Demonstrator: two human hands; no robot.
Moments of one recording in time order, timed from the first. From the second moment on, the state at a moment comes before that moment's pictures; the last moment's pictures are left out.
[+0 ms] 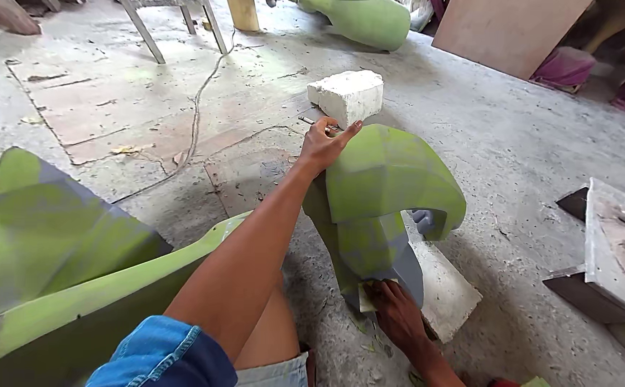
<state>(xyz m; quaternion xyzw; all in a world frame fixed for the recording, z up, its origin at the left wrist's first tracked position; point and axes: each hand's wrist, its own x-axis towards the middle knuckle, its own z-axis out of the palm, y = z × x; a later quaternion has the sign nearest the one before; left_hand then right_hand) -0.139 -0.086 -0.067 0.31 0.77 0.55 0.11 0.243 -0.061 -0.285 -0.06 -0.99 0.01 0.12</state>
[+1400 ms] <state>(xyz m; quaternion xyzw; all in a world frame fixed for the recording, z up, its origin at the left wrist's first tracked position) -0.154 -0.079 -0.072 0.29 0.78 0.54 0.12 0.229 -0.060 -0.283 -0.07 -0.98 0.04 0.16</state>
